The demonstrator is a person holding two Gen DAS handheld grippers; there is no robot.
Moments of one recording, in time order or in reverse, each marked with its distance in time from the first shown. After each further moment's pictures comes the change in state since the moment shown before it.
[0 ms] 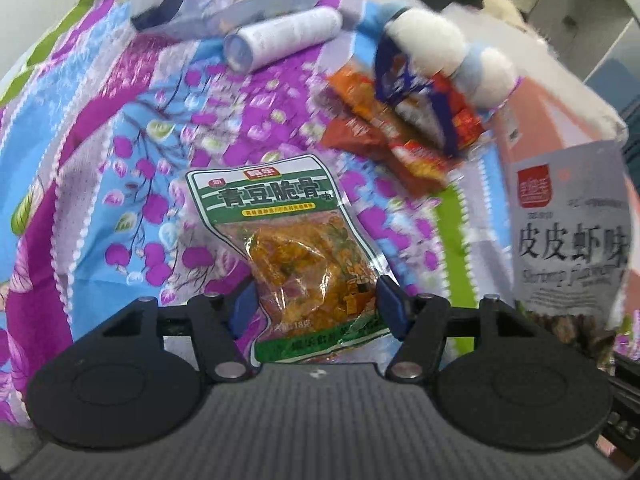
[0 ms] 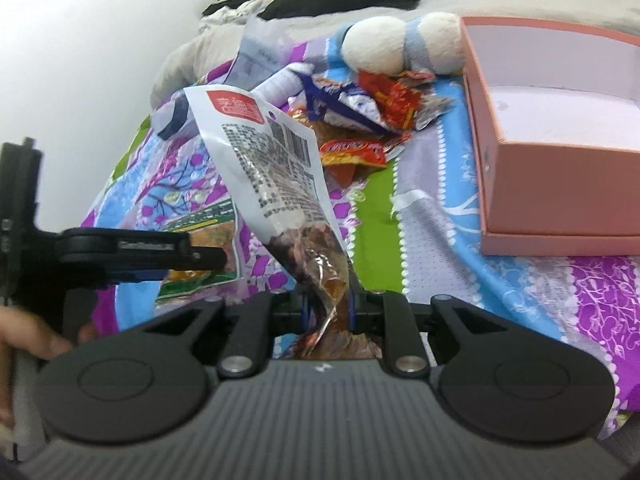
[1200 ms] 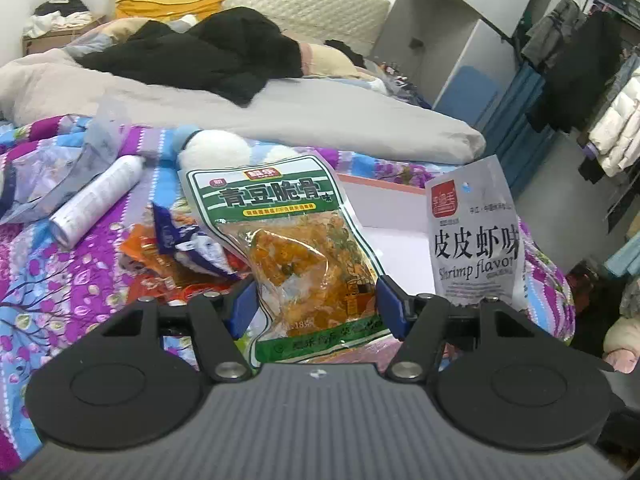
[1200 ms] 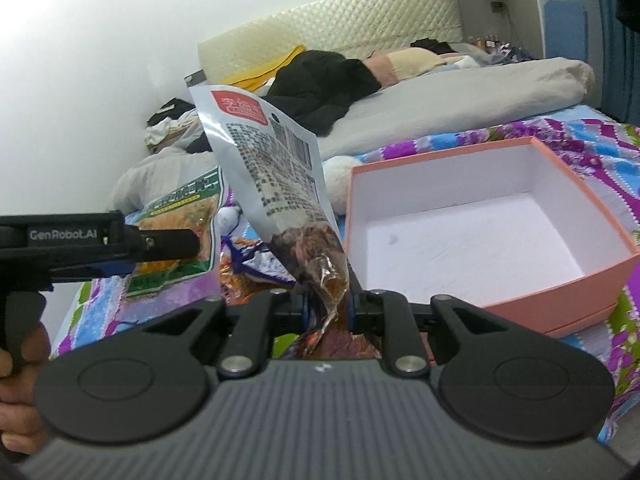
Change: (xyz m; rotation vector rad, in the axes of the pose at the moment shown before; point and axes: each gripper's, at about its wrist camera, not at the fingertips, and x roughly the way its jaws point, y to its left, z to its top) left arm -0.099 -0.171 0.067 0.270 -0.187 -0.319; right arm -0.106 -0.051 0.060 0.097 -0.295 -0.163
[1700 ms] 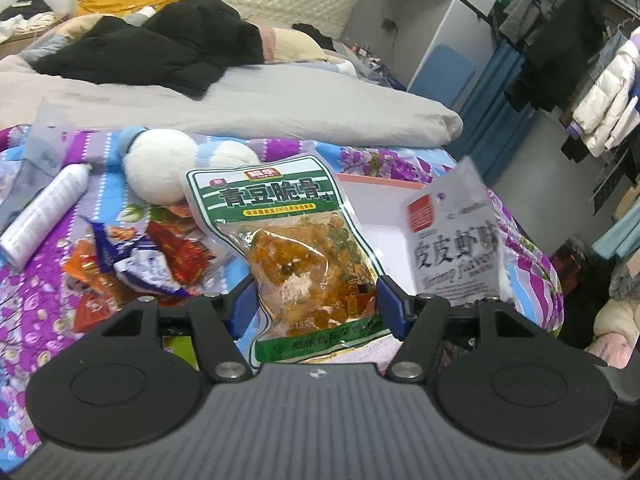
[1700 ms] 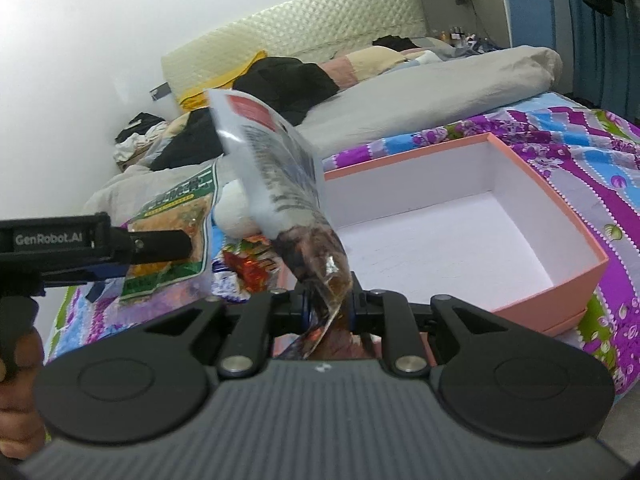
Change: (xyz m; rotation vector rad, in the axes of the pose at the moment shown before) left arm 0.062 -0.043 0.022 0.054 0.056 -0.060; right arm 0.013 -0.051 0.019 0.070 -0.001 -0.070
